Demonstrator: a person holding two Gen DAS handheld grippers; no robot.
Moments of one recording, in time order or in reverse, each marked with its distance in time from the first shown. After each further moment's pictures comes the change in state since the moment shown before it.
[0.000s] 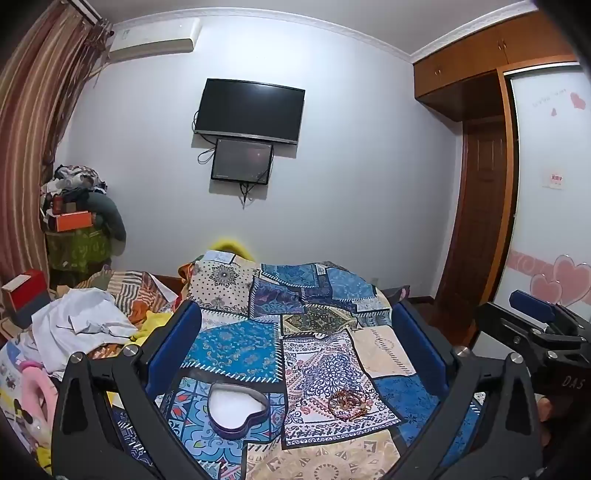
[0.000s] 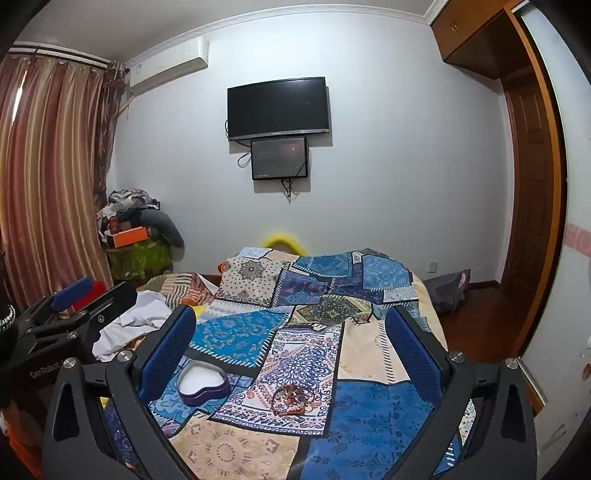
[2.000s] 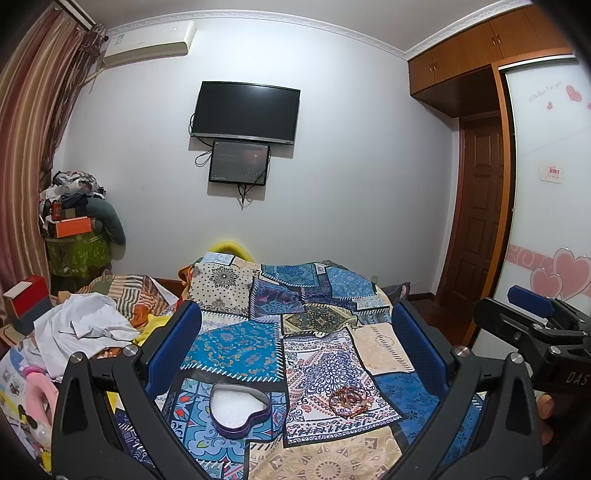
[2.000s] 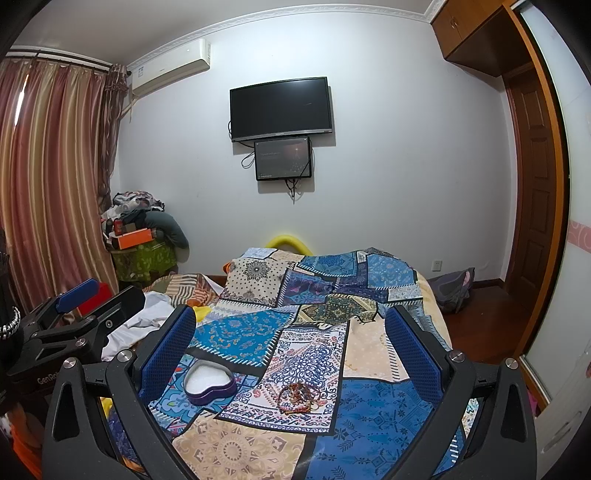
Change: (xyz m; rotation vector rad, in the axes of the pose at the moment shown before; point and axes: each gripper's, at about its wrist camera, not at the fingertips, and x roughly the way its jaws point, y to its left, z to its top) left arm -0.003 -0.005 -0.003 0.029 -0.001 0.000; right arm -0.001 0.001 -0.001 0.007 -0.002 0.002
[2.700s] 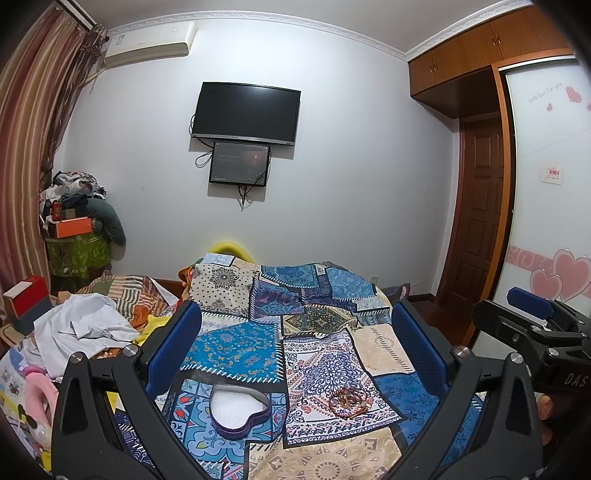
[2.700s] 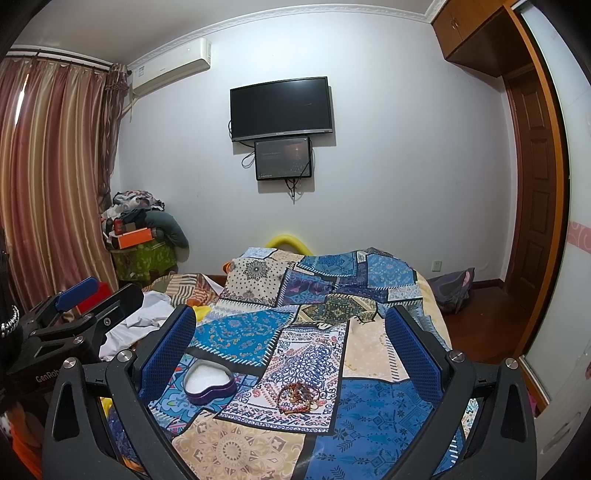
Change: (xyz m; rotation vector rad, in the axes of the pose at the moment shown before) left arm 0.000 0.000 0.001 0.000 0.000 0.001; right arm 0.001 -0.001 -0.001 0.002 0.002 0.001
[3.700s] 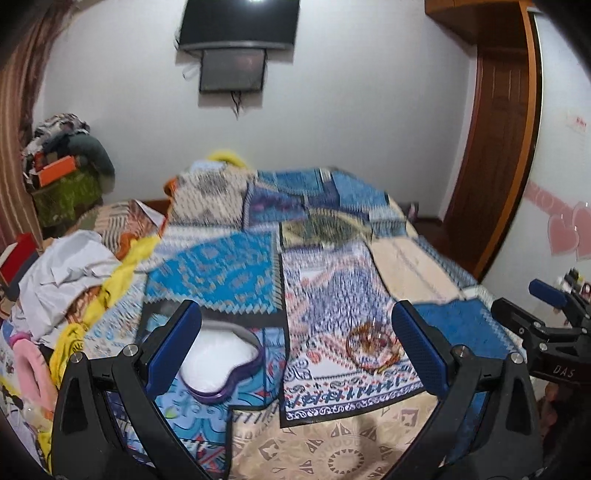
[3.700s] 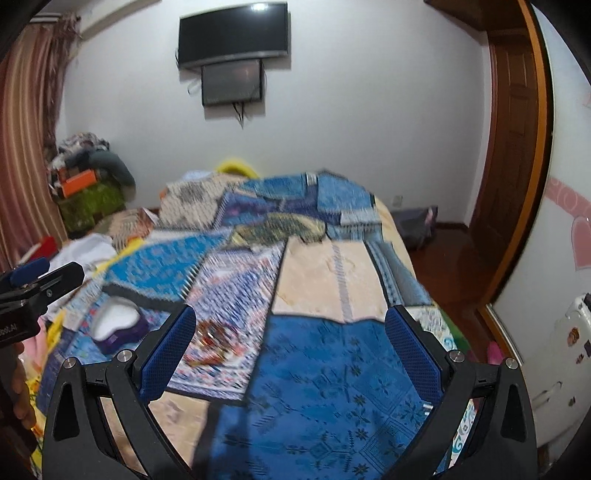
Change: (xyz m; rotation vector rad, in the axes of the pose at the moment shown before) left arm 0.130 -0.002 -0.074 0.016 0.380 0.004; right arm 0.081 -0.065 -0.063 0.021 0.299 -0.179
